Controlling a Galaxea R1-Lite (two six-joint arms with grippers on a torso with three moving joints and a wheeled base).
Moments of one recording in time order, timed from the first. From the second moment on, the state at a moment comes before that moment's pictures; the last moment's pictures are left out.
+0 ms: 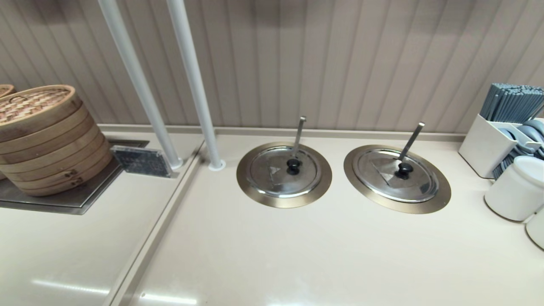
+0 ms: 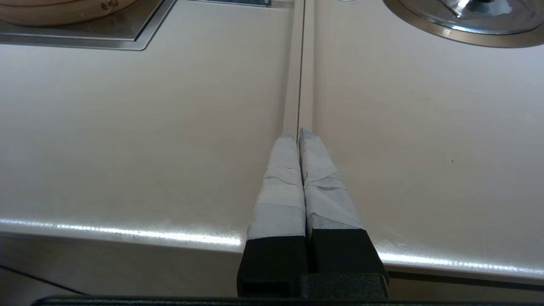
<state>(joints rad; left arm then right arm) 0.00 0.00 -0.02 0.06 0.00 0.00 0.00 0.00 -0.02 0.01 0.03 -0.15</state>
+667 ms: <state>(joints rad) 0.00 0.00 -0.02 0.06 0.00 0.00 0.00 0.00 0.00 0.00 0.03 -0.09</state>
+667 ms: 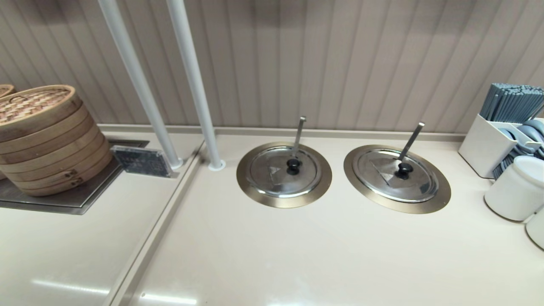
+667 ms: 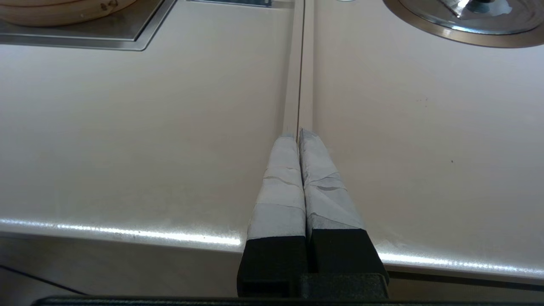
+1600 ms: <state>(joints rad) 0.00 0.00 -0.02 0.06 0.00 0.00 0.00 0.00 0.00 0.00 0.03 -0.05</state>
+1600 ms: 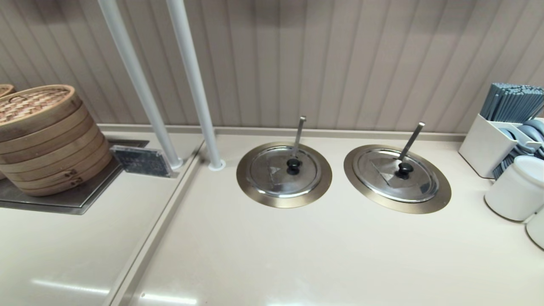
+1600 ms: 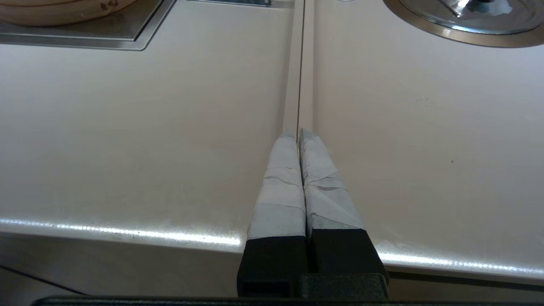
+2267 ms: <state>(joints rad) 0.00 0.00 -0.02 0.06 0.00 0.00 0.00 0.00 0.00 0.00 0.03 -0.05</state>
